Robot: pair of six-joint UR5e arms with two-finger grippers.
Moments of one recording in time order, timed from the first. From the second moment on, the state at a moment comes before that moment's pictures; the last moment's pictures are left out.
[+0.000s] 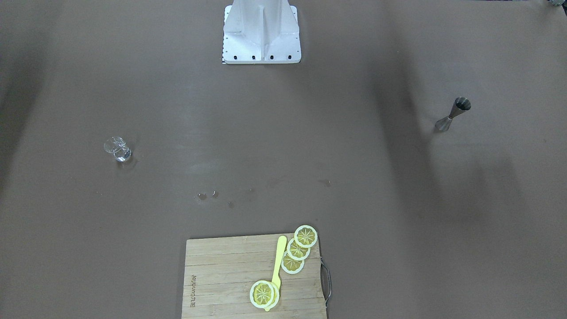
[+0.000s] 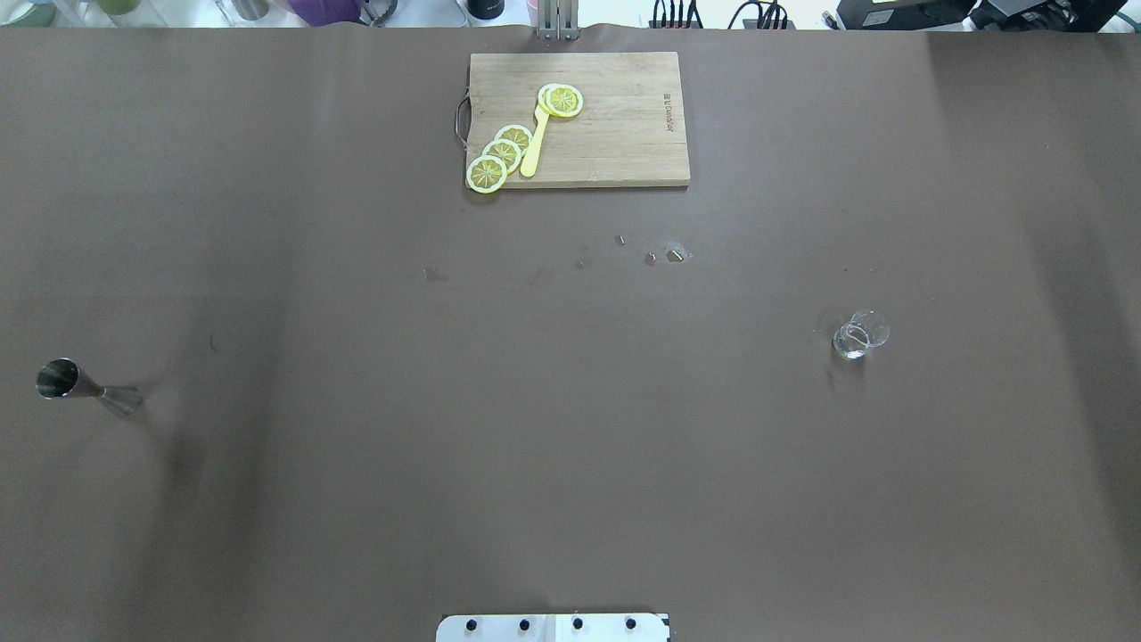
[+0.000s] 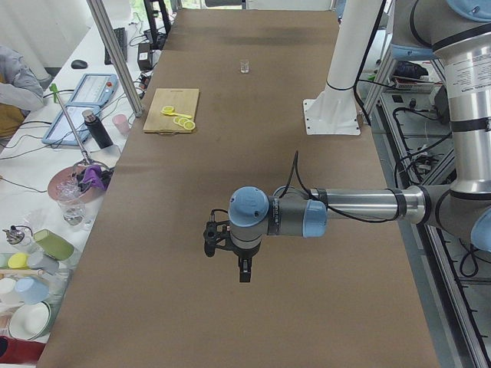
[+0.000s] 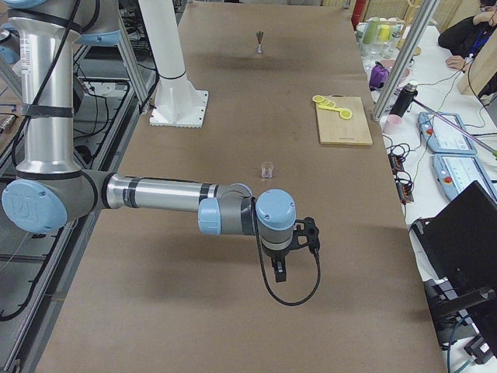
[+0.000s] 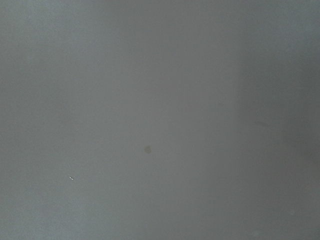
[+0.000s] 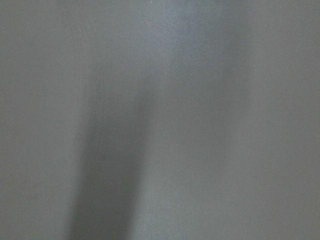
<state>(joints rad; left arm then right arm) -1.61 -1.33 -1.80 -1.62 -2.37 -0.04 1.65 -1.63 1.62 -1.49 2.38 -0.15</state>
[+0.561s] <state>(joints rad) -1.61 -1.33 -1.80 -1.62 -2.37 -0.04 1.64 -1.59 1.61 -1.49 2.36 -0.12</state>
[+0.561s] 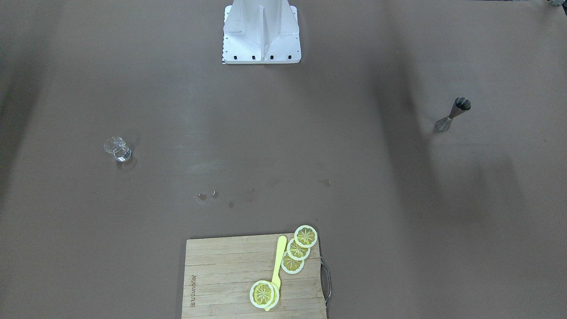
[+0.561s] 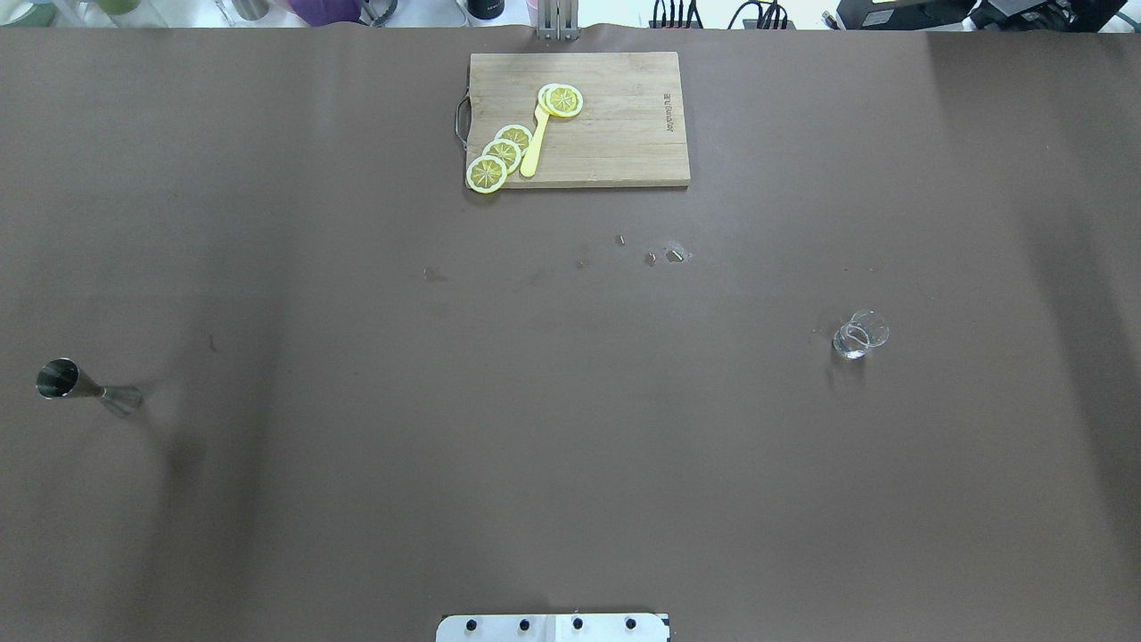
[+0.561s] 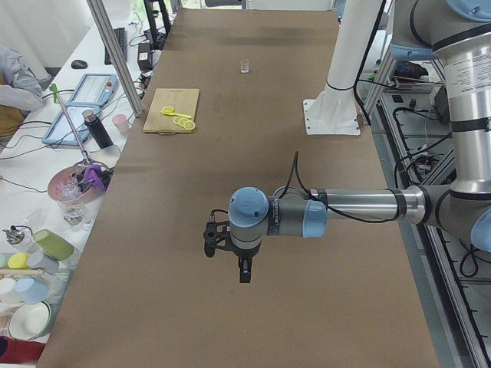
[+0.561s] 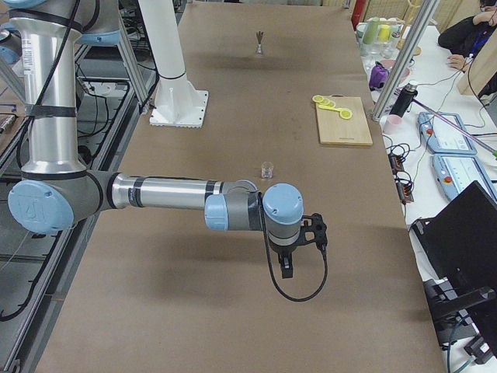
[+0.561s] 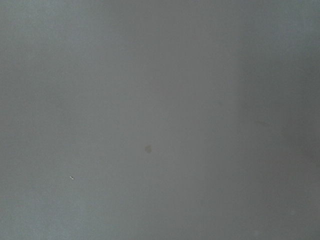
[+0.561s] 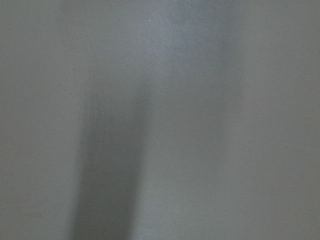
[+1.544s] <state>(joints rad) -1.61 -1.33 -1.80 -1.62 -2.37 -0.04 1.59 -1.54 1.49 -1.22 2.35 -0.11</state>
